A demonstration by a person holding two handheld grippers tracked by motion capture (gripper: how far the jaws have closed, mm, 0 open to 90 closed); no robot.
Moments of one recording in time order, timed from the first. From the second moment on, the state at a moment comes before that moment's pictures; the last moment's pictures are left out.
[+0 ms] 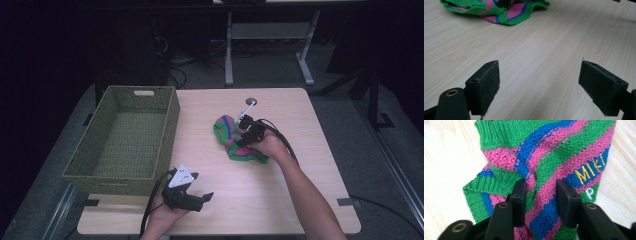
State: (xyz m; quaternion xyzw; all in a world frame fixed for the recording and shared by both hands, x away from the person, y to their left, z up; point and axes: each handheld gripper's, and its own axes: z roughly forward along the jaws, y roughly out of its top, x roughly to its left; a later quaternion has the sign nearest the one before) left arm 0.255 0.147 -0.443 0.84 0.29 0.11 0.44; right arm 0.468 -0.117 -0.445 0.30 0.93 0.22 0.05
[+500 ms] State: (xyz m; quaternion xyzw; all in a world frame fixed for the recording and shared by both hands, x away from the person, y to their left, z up) left arm 0.256 0.151 -0.443 0.84 0.29 0.11 0.45; right arm 0.468 -0.128 -0.445 0.33 0.91 0.26 0.04
